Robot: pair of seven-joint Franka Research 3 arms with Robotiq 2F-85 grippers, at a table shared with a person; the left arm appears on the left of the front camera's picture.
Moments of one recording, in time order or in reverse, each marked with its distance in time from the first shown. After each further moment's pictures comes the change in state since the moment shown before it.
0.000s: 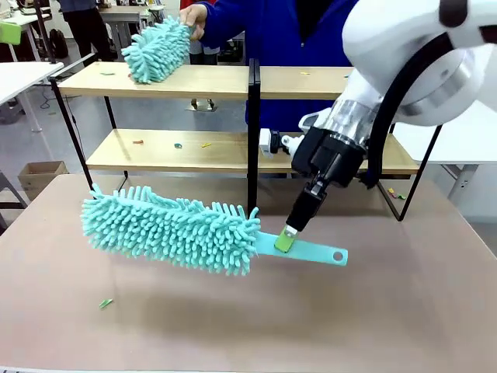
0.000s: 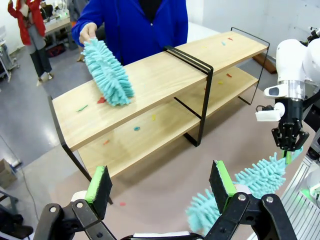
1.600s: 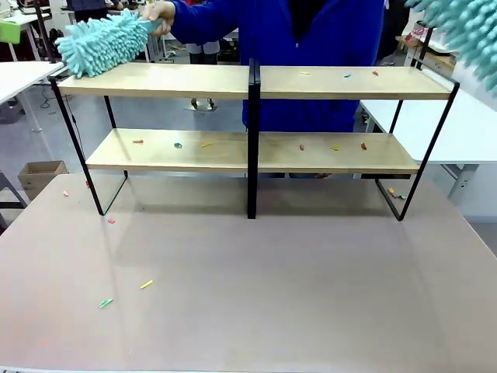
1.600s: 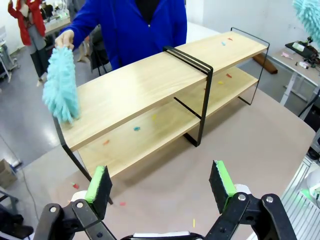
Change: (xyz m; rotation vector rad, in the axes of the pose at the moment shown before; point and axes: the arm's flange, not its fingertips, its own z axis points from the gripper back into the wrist) left arm 0.000 0.000 0.000 0.001 0.000 0.000; right arm -0.342 0.195 0.223 -0.344 -0.911 -0.091
